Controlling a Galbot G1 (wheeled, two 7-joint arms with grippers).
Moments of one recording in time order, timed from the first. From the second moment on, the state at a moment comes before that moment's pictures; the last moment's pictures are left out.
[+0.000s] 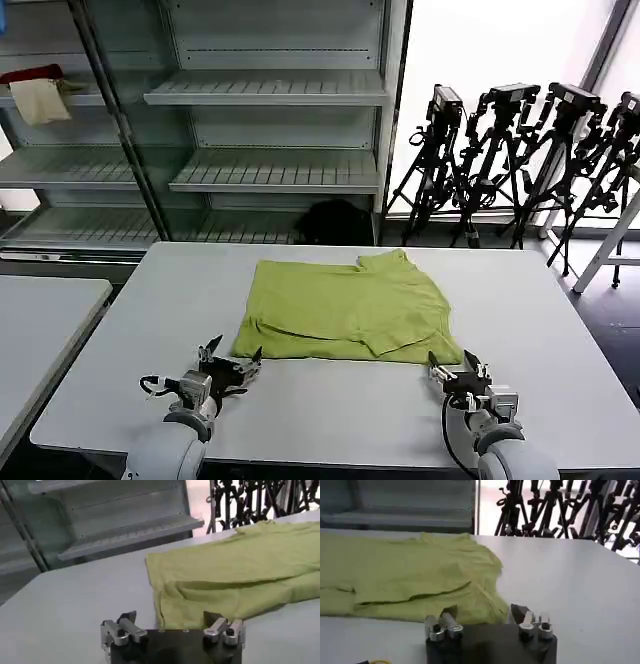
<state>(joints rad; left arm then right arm) 1.30 -1.29 -0.42 -1.99 -0.05 0.58 0.04 -1.39 1.35 0.58 2.03 0.21 -0.54 0.03</state>
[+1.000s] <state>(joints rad) 1.31 -1.29 -0.42 -1.97 -0.05 0.57 0.05 -1.42 1.35 0.57 2.08 0.25 -0.57 0.04</state>
